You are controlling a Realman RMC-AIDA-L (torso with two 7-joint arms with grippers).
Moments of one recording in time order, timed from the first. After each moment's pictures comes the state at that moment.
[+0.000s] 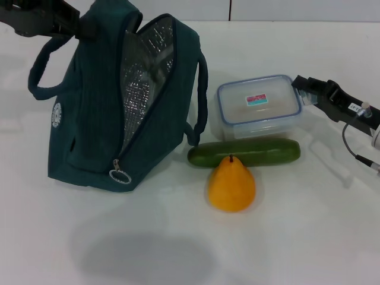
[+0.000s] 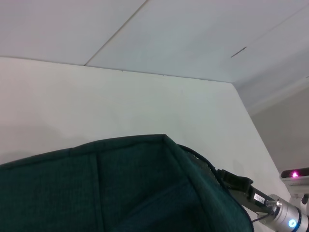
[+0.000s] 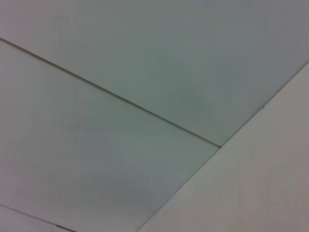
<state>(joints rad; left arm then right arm) -0.79 -1.80 0.62 1.01 2.22 1.94 -2.68 0.63 2.03 -1.49 -0.14 -0.66 -1.03 1.75</state>
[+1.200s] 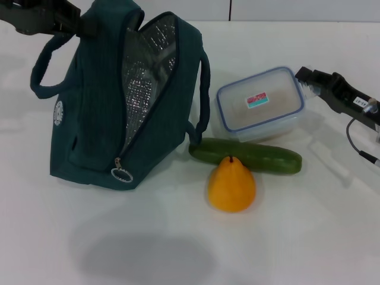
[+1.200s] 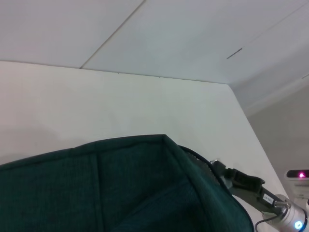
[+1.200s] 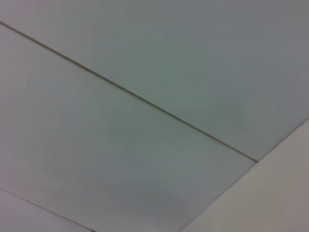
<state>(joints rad) -0.79 -1.80 0.62 1.00 2.21 1.93 -2.68 0.59 2.03 -1.47 -0.20 -0.65 -1.10 1.71</state>
